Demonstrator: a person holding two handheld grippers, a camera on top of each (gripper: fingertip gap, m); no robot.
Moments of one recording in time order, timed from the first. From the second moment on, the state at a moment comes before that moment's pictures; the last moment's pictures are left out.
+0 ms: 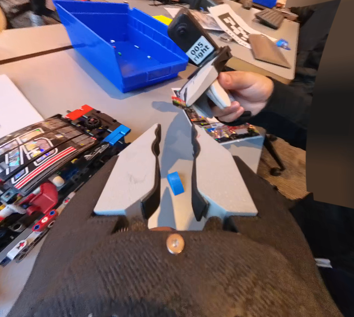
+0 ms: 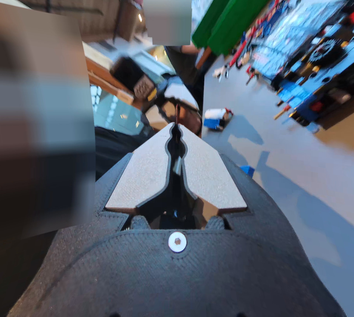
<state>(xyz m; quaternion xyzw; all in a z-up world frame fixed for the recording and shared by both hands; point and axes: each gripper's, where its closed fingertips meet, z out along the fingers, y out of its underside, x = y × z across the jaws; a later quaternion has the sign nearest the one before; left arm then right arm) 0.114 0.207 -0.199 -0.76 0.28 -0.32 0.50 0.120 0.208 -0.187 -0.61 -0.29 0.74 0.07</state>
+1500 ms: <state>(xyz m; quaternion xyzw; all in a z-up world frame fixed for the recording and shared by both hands) 0.127 0.174 -0.216 -0.75 0.24 -0.49 0.37 0.129 0.168 -0.219 -0.65 -0.43 0.62 0.06</state>
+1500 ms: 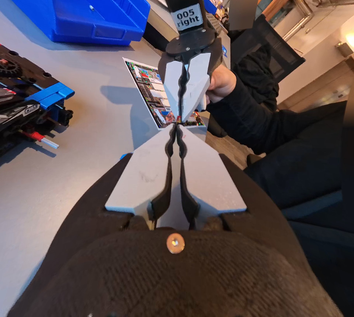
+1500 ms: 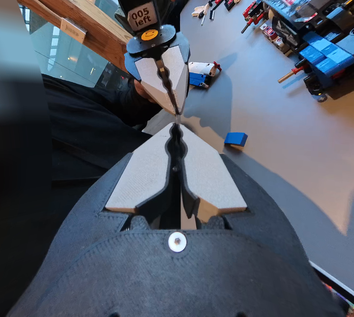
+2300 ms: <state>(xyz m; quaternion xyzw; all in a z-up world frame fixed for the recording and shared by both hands) 0.120 0.190 -0.186 -0.68 0.08 -0.60 0.41 0.134 0.198 -0.190 -0.63 -0.29 0.68 0.22</state>
